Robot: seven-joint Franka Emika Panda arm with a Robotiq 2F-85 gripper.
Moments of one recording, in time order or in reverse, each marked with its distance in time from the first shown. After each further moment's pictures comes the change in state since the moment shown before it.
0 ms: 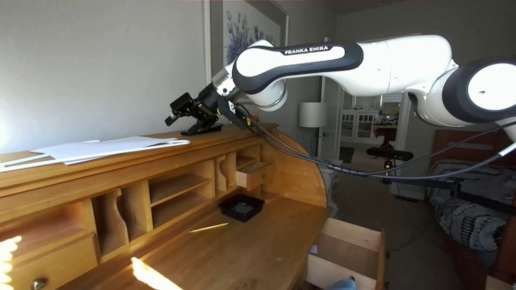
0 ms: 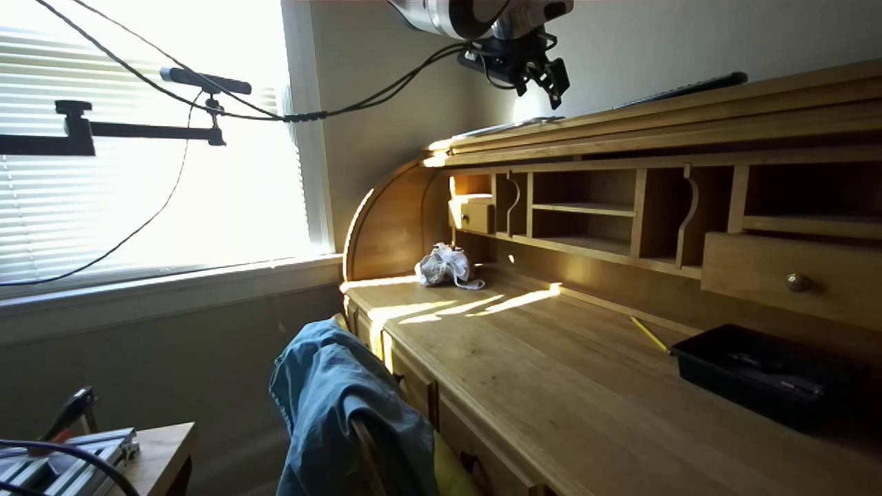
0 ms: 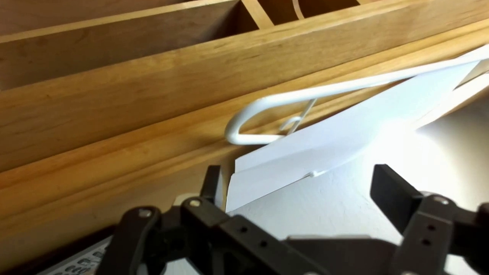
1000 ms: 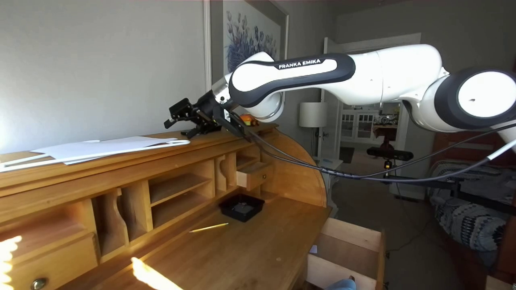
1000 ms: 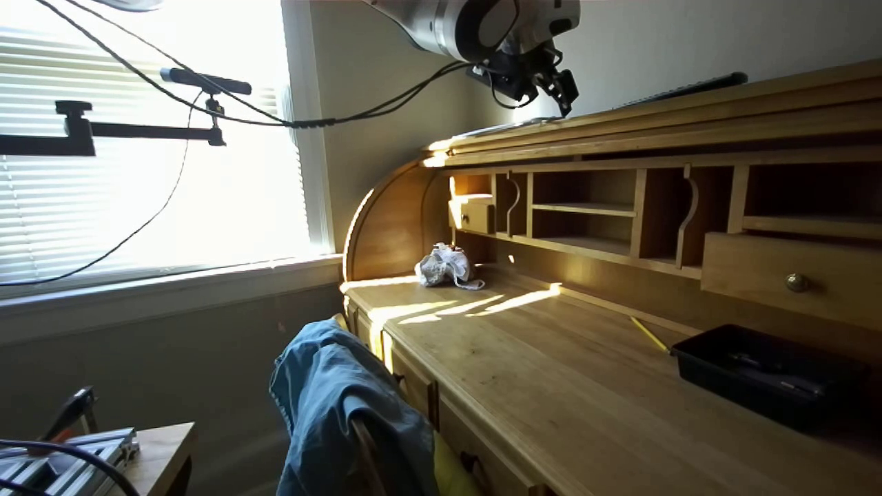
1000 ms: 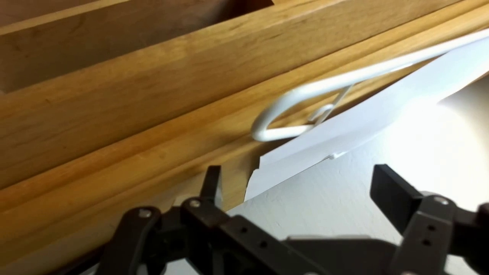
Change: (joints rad) arm 0.000 0.045 -0.001 0.000 0.000 0.121 0.046
